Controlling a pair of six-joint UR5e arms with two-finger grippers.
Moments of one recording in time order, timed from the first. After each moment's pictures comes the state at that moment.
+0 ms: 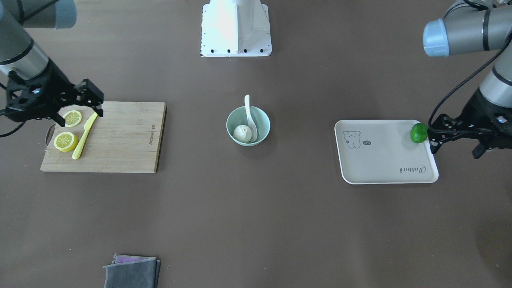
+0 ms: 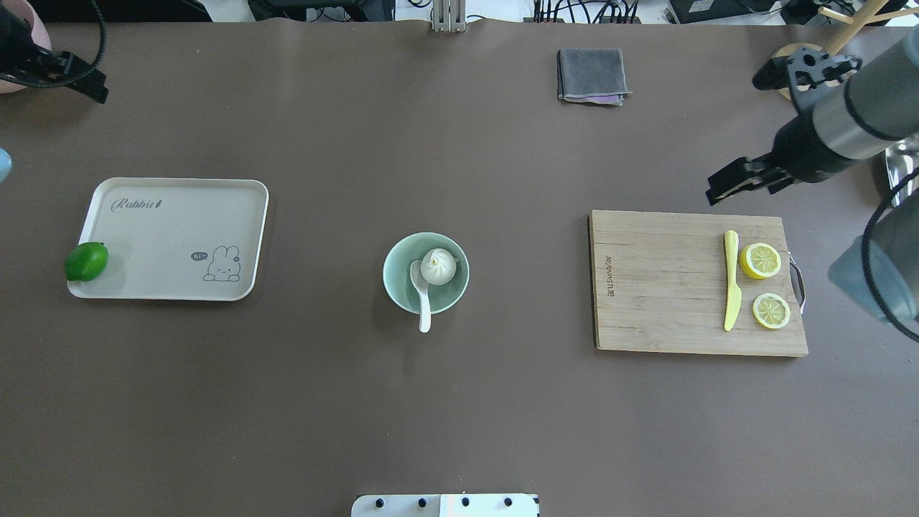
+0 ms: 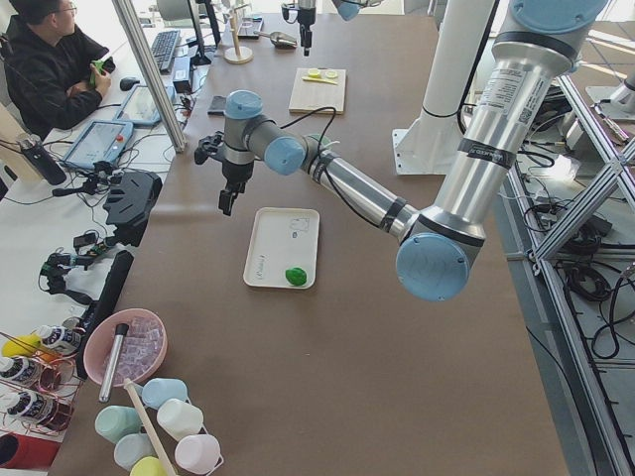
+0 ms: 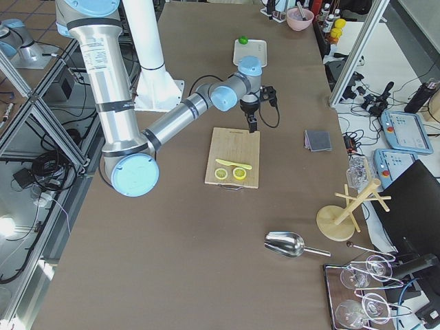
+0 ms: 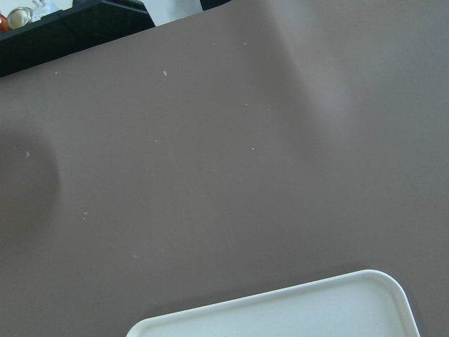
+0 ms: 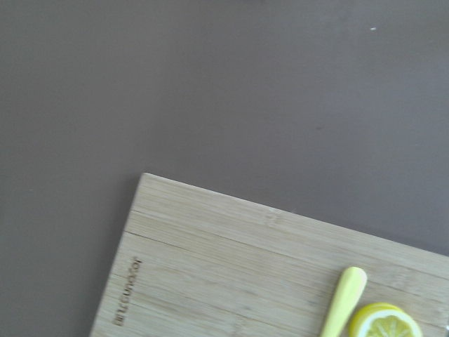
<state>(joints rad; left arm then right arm) -1.23 -1.89 -1.77 -1.63 -2.12 -0.38 1.05 -1.41 1.97 -1.53 2.22 0.53</state>
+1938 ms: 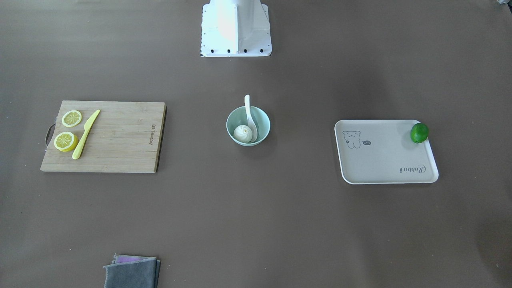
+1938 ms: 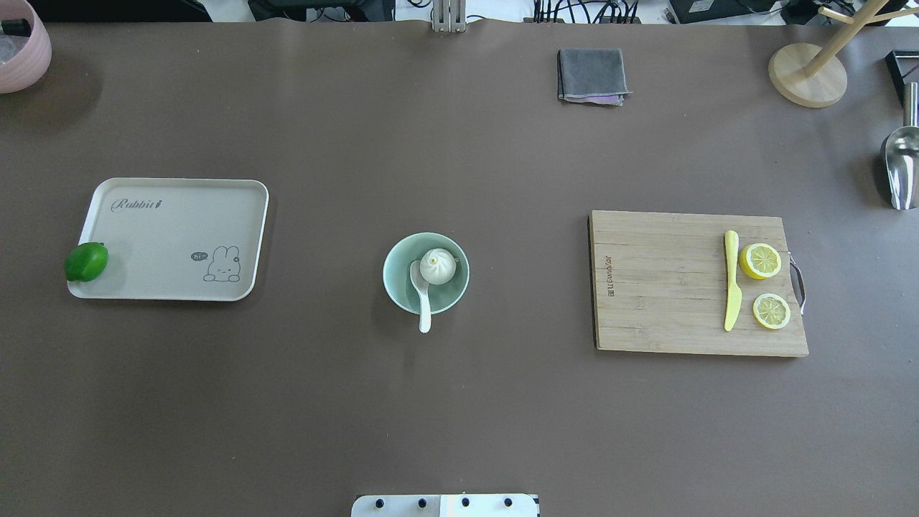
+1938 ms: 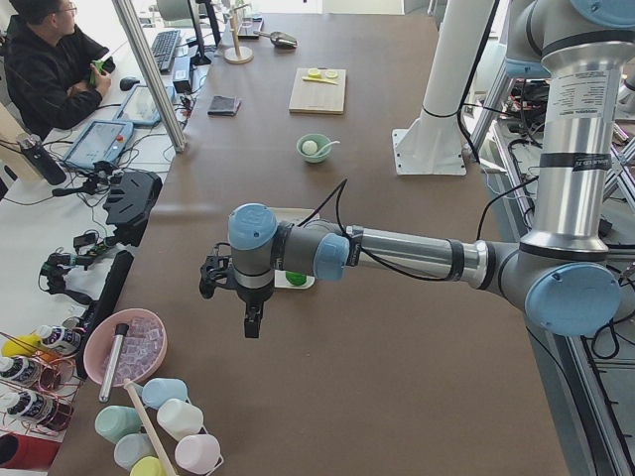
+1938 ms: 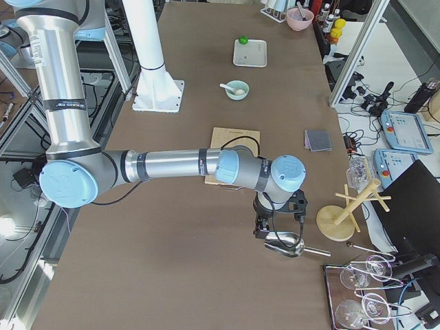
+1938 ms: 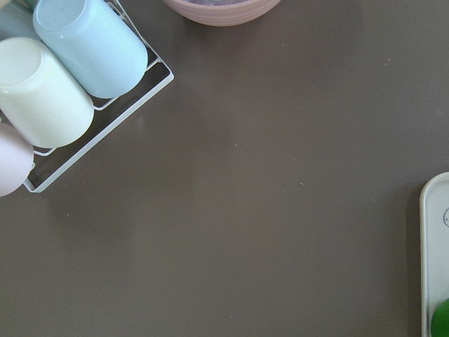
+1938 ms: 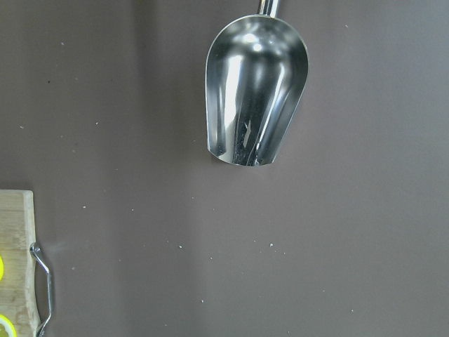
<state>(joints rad) -1.55 -1.59 -1.67 -1.64 -2.28 -0.16 1.60 -1.43 1.55 -1.87 2.36 -0.13</state>
